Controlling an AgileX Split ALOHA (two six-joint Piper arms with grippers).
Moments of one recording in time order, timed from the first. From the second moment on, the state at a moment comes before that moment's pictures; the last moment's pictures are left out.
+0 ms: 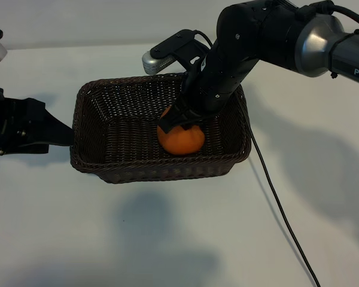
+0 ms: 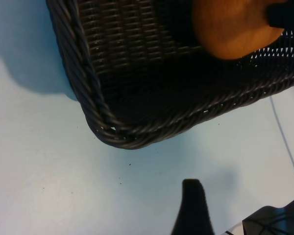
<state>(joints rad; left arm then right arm) 0.08 1.30 -0.90 -0.70 1.03 0.39 0.51 2.00 -1.56 0.28 0.83 -0.25</state>
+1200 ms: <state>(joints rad) 0.08 1.30 -0.90 -0.70 1.02 0.39 0.51 1.75 -1.56 0.26 1.10 -0.25</state>
